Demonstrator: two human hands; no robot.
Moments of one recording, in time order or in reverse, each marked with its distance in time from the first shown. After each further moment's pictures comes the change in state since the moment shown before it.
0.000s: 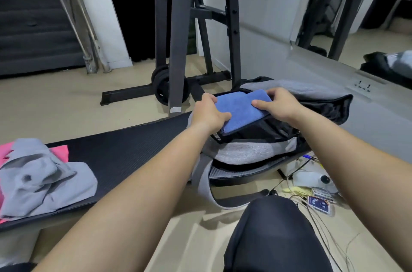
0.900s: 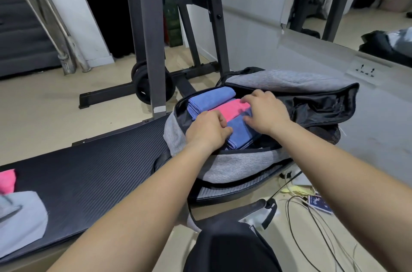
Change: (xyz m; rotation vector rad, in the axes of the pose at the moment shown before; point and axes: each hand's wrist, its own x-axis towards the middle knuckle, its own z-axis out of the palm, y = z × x) left_hand 0.051 -0.021 0.083 0.380 -0.061 0.064; right_hand 0.052 0.059 0.040 -0.678 0.043 -0.157
